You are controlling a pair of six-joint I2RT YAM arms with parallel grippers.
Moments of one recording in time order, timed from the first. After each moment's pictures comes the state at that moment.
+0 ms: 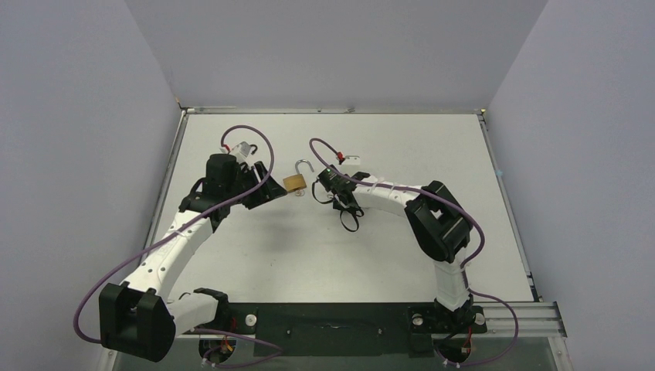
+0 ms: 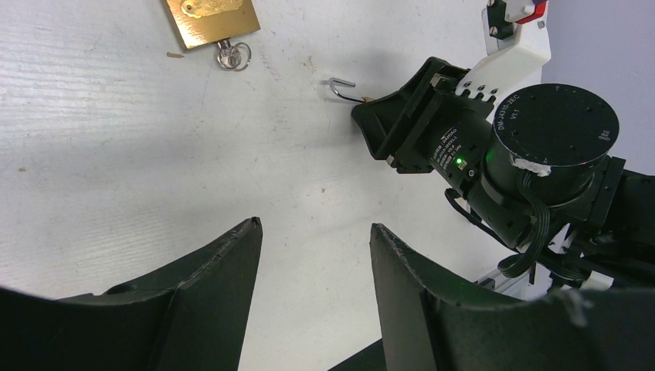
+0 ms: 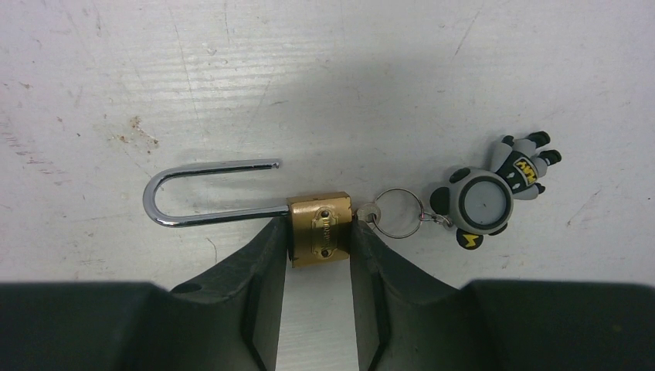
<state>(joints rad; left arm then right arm) -0.26 1.14 0.86 -0.38 0.33 -0.67 0.77 1.99 1.34 -0.52 0.48 0.74</state>
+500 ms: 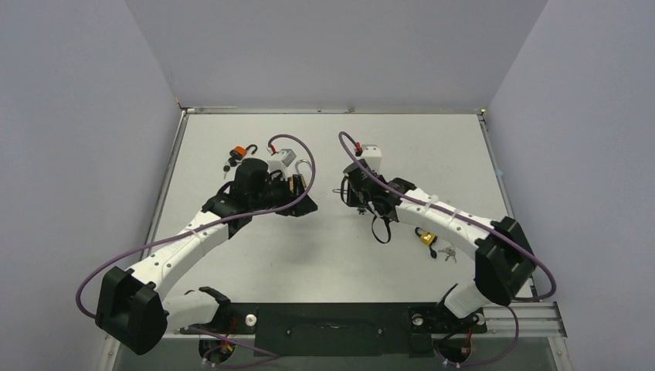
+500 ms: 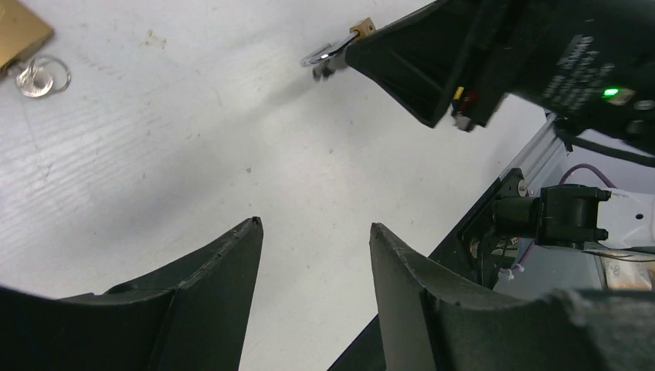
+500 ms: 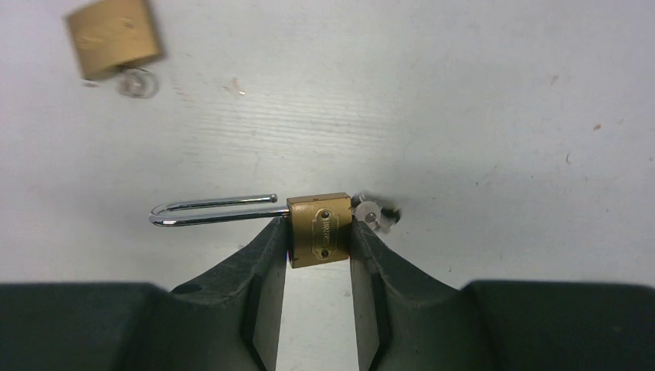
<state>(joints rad) -0.50 1.19 0.85 -0.26 0.40 -0.51 0.77 1.59 1.12 -0.46 0.41 0.61</state>
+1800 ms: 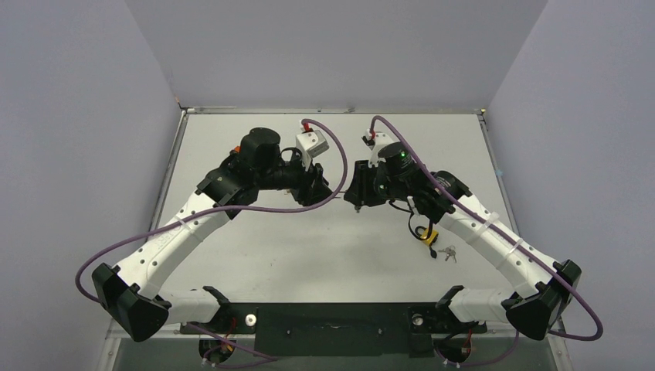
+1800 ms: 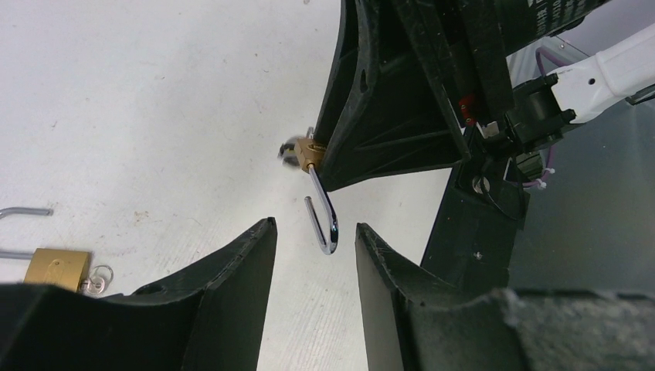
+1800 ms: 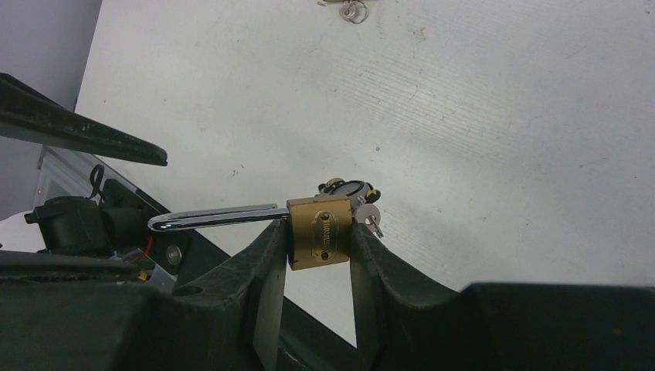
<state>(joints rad) -0.67 1.26 1.31 -0.51 0.53 -0.02 0.73 1.26 1.29 -0.72 -0.09 0.48</state>
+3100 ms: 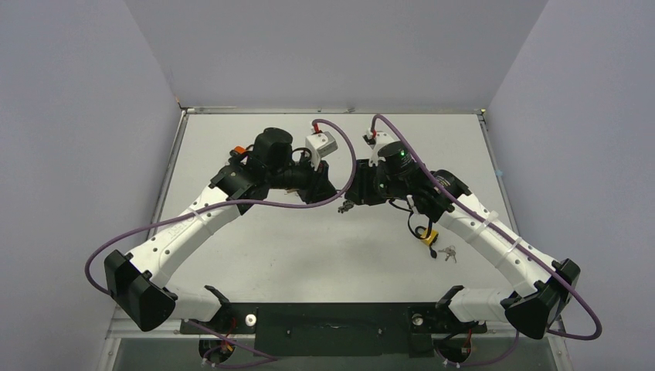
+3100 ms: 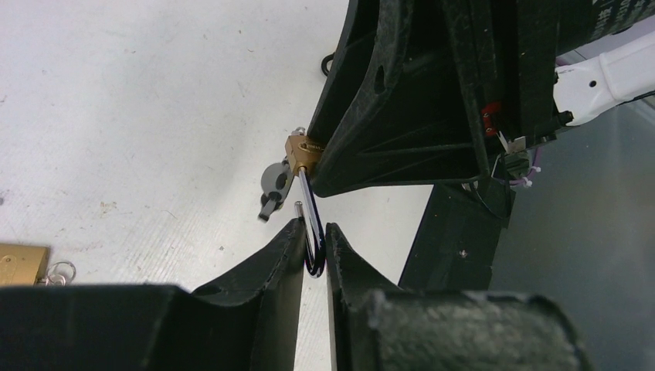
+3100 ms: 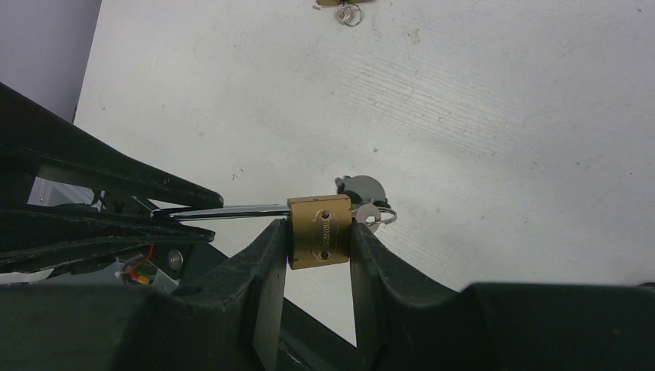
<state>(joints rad) -0.69 1.34 1.32 -0.51 0.53 -0.07 0.73 1.26 1.29 -0.72 -0.08 0.49</state>
